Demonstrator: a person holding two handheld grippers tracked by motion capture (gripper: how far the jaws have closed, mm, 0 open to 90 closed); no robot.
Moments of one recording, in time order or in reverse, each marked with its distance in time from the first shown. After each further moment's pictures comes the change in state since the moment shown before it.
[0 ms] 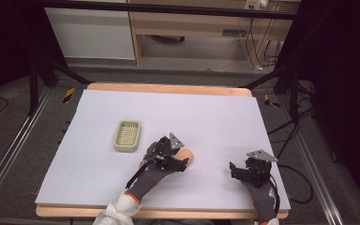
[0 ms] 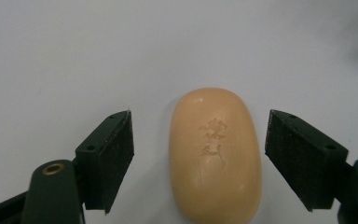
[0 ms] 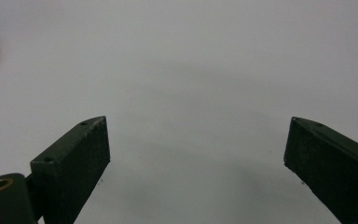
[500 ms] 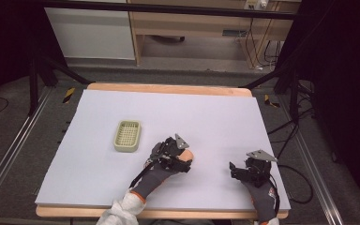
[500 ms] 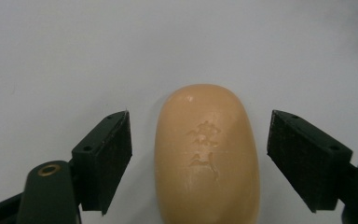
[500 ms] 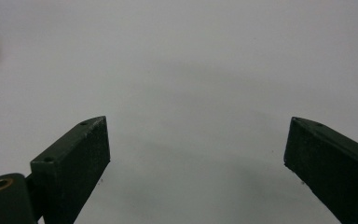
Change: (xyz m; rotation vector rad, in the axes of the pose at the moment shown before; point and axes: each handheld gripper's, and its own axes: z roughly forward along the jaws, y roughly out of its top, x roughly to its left) left arm -0.007 0.003 0.017 0.054 -0.003 0.016; right arm 0.000 0.000 0.000 0.003 0.003 -0.009
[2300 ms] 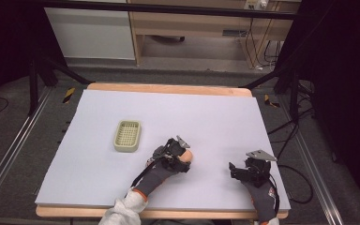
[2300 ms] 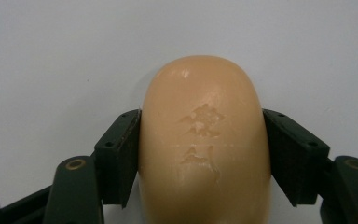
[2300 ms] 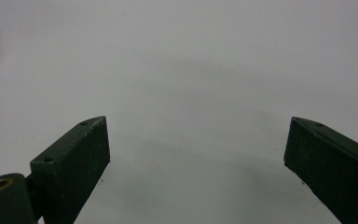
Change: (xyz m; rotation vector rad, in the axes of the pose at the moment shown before) left arm 0.004 -0.002 0.014 0.096 -0.035 -0.020; right arm 0.000 0.000 0.001 0.013 0.011 0.005
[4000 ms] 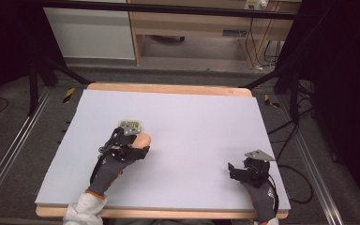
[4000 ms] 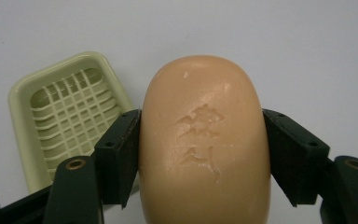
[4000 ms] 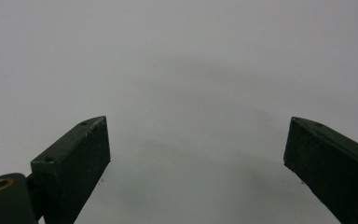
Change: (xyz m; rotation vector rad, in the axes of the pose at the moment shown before) left arm 0.095 -0.054 -0.099 -0.129 0.142 -0.170; right arm 0.003 0.000 0.001 0.004 0.003 -0.015
